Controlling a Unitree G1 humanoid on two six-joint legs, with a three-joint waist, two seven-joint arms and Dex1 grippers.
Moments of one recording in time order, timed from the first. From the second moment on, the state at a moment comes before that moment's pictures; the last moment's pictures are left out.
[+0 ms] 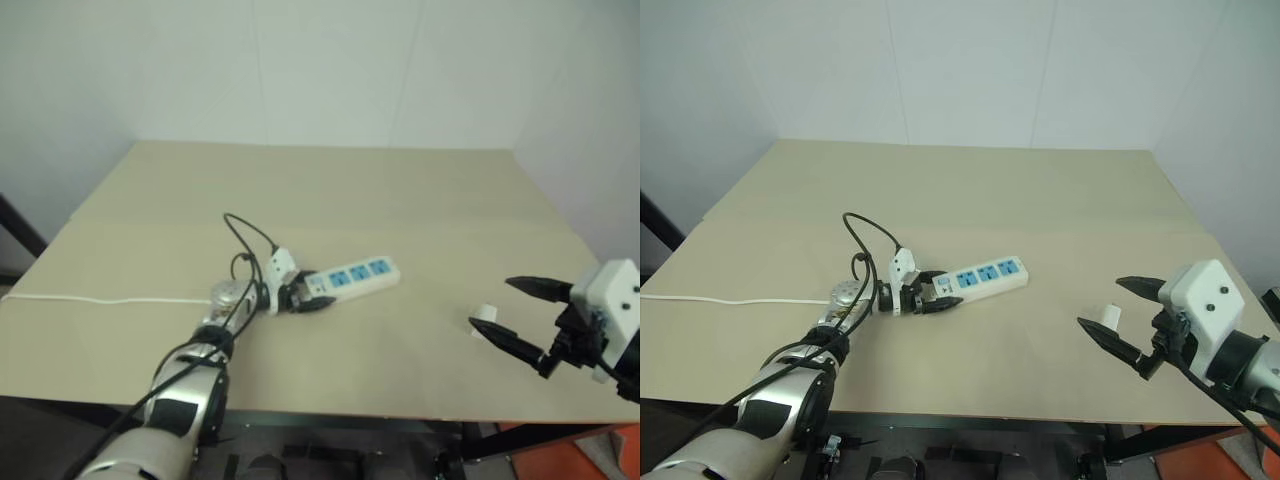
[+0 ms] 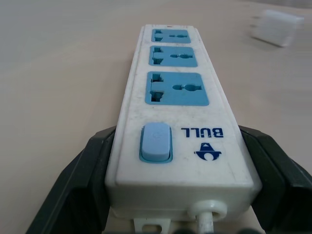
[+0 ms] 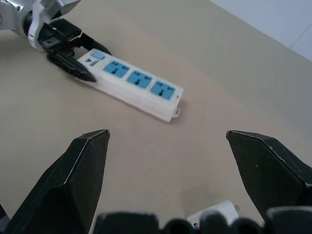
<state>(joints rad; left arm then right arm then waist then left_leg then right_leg) -0.87 0.24 -0.02 1.12 -0.09 -0.33 -1.29 0.23 -0.90 -0.69 -0.77 0.69 0.71 0.76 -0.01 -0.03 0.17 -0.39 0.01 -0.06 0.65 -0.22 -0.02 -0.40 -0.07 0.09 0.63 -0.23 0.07</state>
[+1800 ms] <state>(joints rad) -0.67 0.34 -0.14 0.77 -0.12 -0.30 -1.48 -0.92 -1.00 0.56 0.67 -0.55 -1.12 1.31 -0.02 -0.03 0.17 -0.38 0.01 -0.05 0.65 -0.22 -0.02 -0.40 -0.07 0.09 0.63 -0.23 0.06</state>
